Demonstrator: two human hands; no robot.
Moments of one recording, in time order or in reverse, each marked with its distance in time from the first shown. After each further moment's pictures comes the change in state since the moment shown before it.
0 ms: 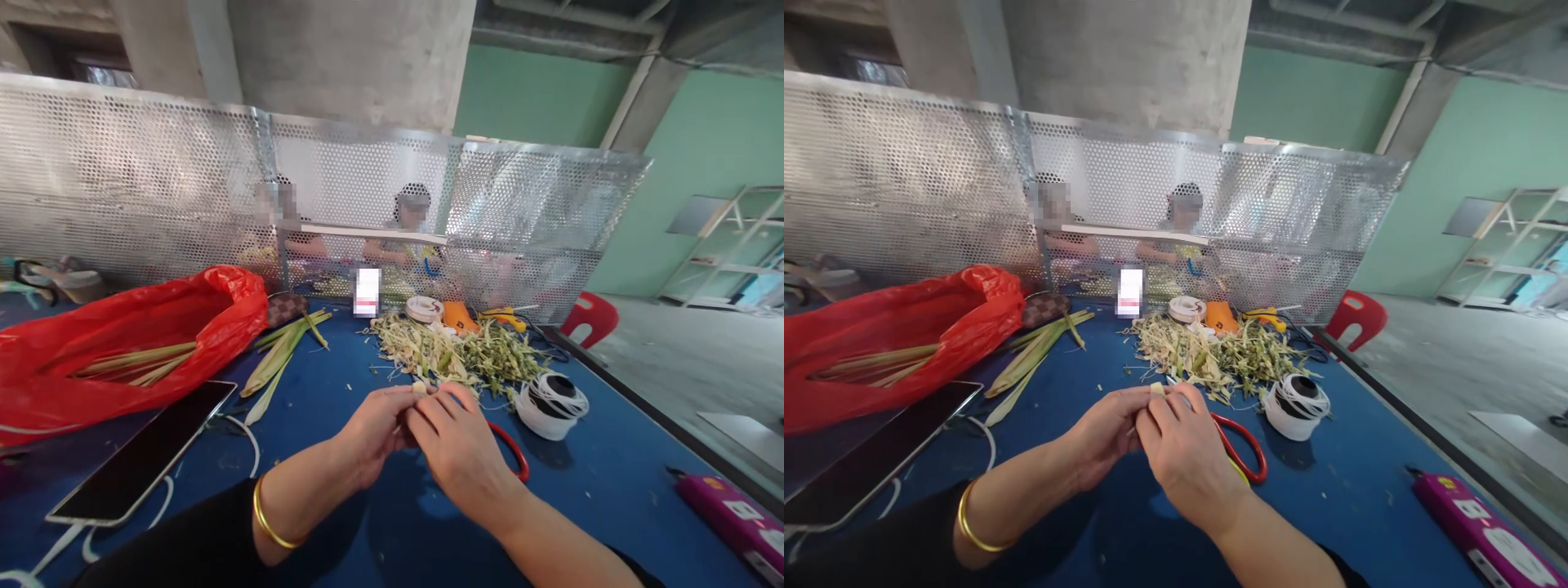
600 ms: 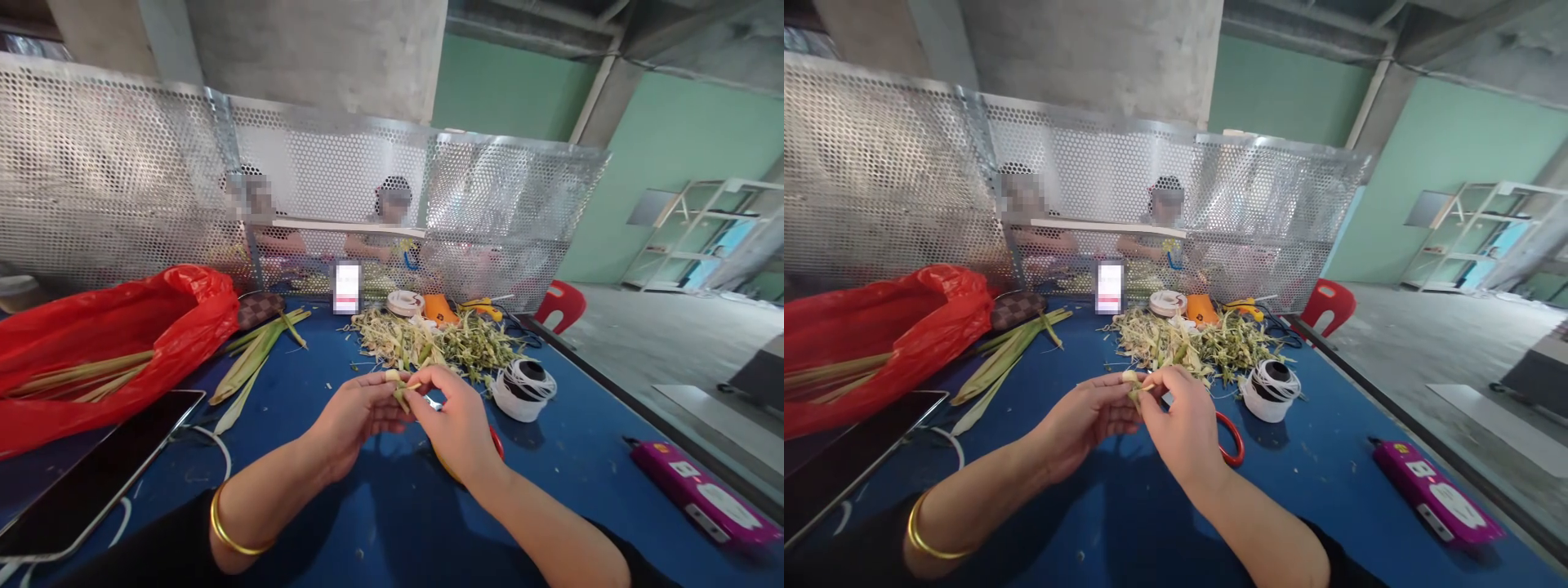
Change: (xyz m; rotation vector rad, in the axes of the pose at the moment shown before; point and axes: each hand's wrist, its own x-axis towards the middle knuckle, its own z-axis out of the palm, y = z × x) left_hand 0.006 0.008 -0.008 0.092 -0.029 0.060; right_hand 0.010 0.010 -0.009 0.684 0.164 0.750
